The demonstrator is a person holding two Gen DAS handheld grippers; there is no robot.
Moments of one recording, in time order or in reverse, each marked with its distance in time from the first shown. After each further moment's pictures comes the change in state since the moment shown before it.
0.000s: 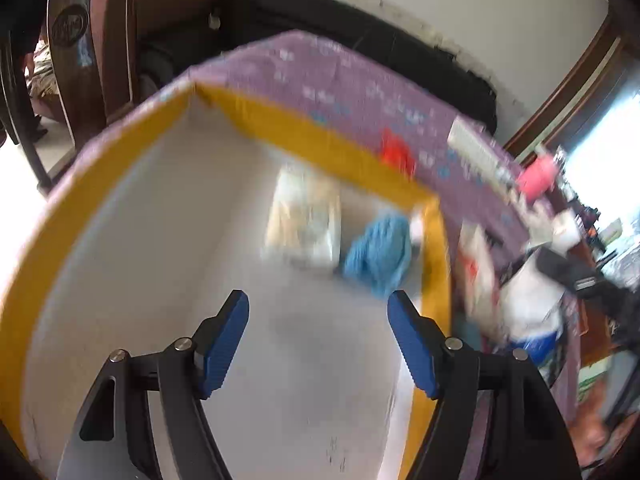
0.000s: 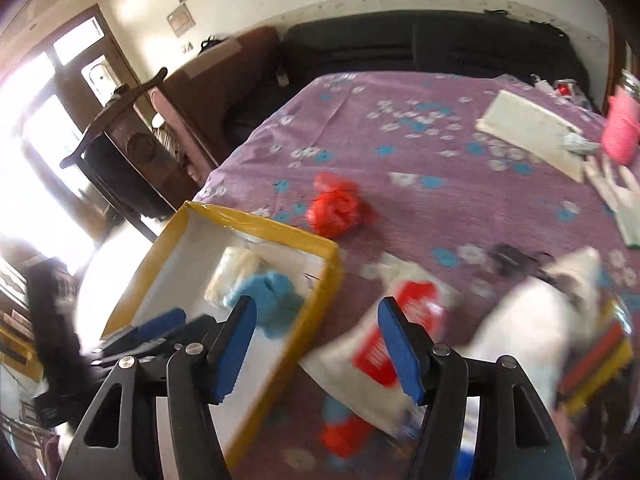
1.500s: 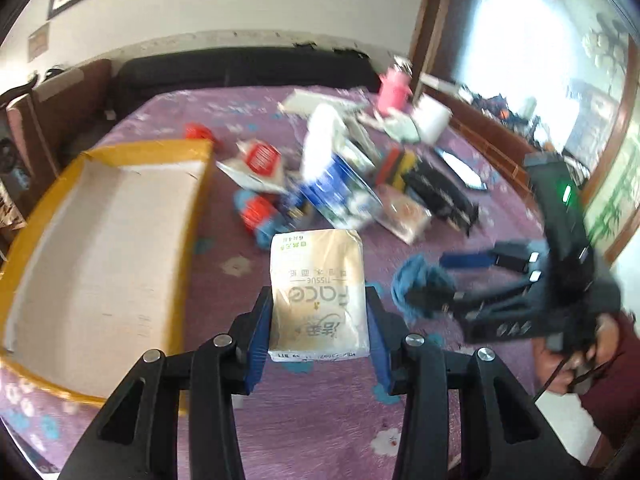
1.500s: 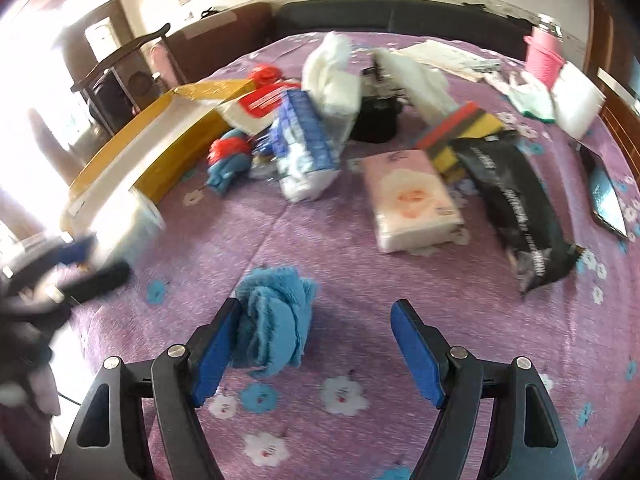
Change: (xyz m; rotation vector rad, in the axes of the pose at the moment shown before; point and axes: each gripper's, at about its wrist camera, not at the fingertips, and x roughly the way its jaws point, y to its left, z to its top) left arm -0.103 -0.136 -0.162 0.452 -0.157 -0.106; right arm -0.074 -0.076 -0.182 -0.123 0.089 -0.088
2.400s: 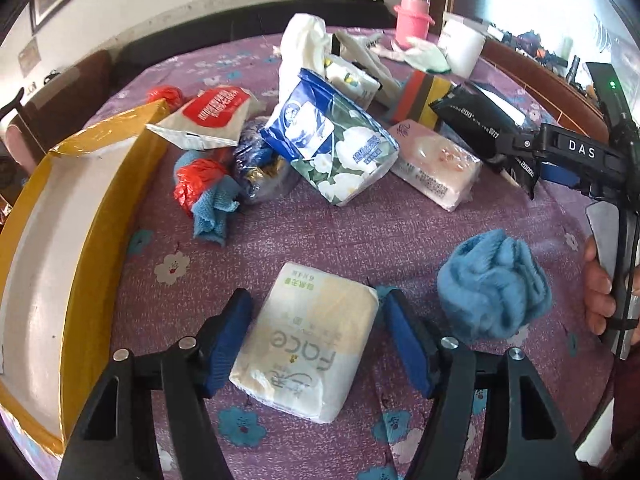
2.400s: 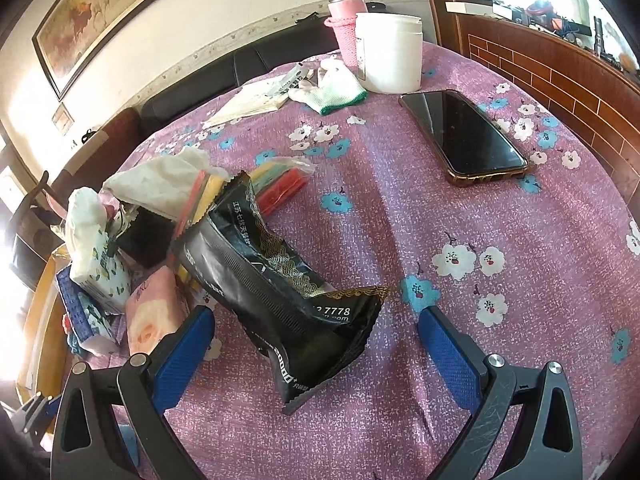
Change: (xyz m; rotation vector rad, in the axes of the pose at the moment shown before) left arm 0.109 -0.042 0.001 0.085 0.185 0.155; right arm -0.007 -0.164 0.009 0.489 -0.223 -0.194
